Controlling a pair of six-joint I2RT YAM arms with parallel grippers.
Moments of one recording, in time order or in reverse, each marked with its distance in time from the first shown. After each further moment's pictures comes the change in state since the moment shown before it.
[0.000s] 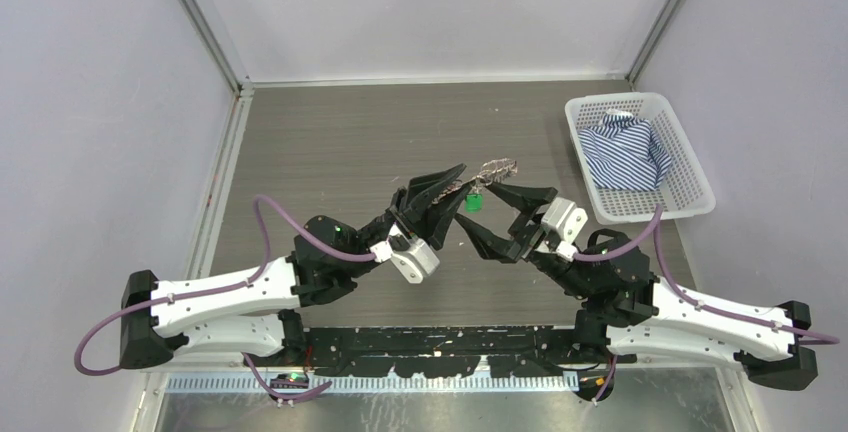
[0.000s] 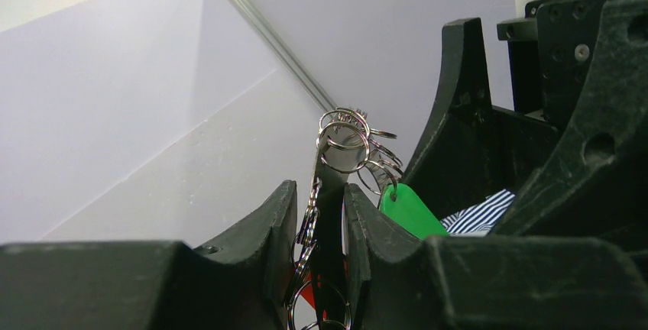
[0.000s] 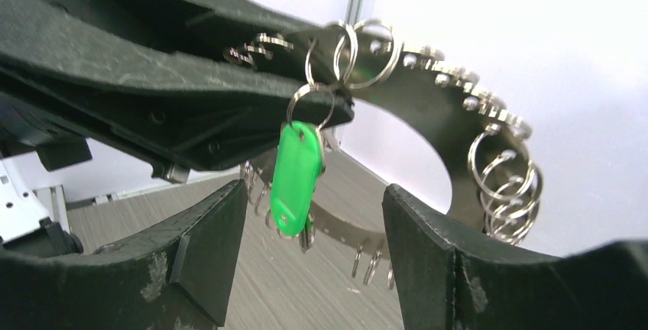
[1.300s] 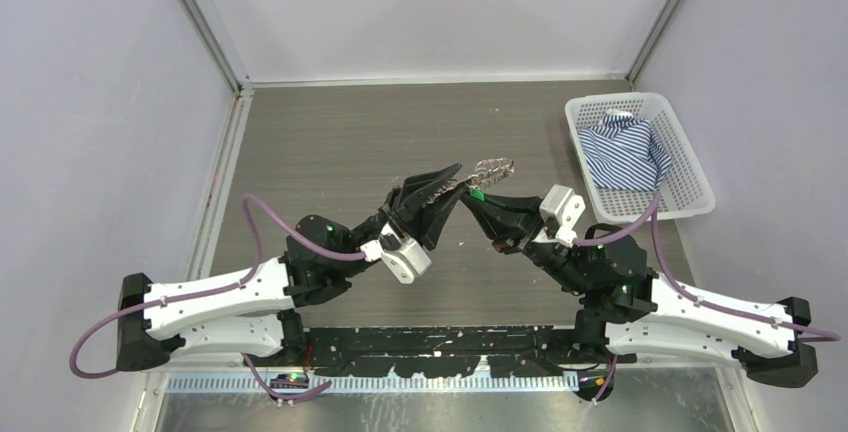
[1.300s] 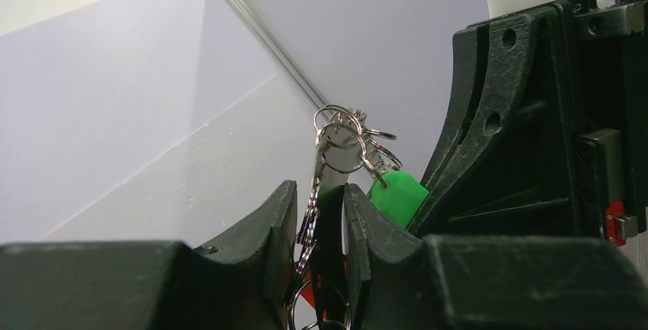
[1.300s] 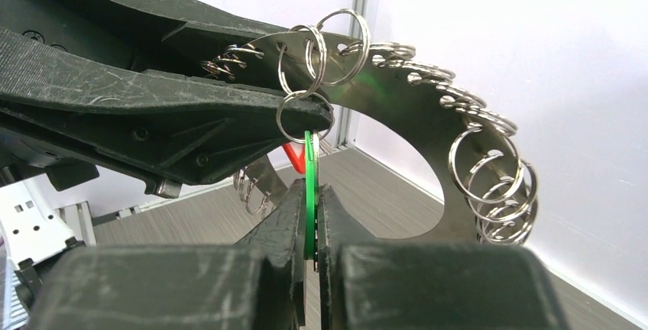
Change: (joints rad) left arm 0.000 -0.031 0.010 -0.035 0.015 -0.024; right arm 0.000 0.050 0.052 0.015 0.013 0.084
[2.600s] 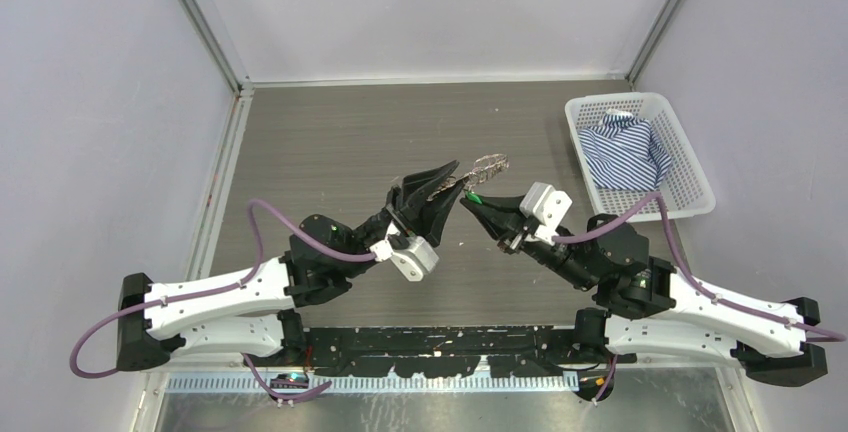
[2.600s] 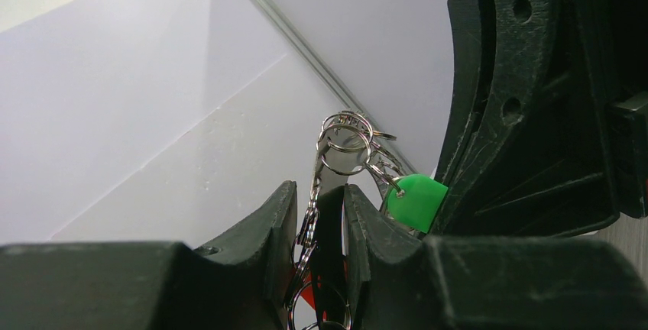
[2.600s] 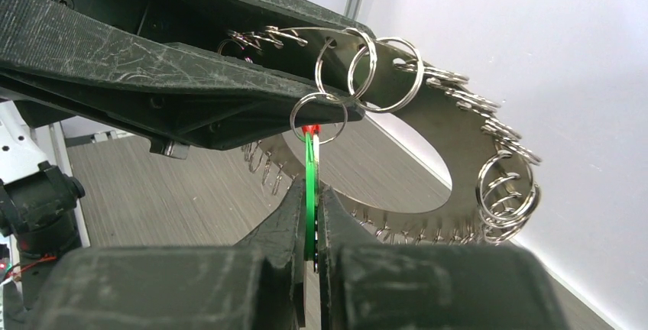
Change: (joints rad) left arm 0.000 0.002 0.000 -0.028 -0.051 0.058; right arm 0.000 0.021 0.153 -0.331 -0.012 -0.073
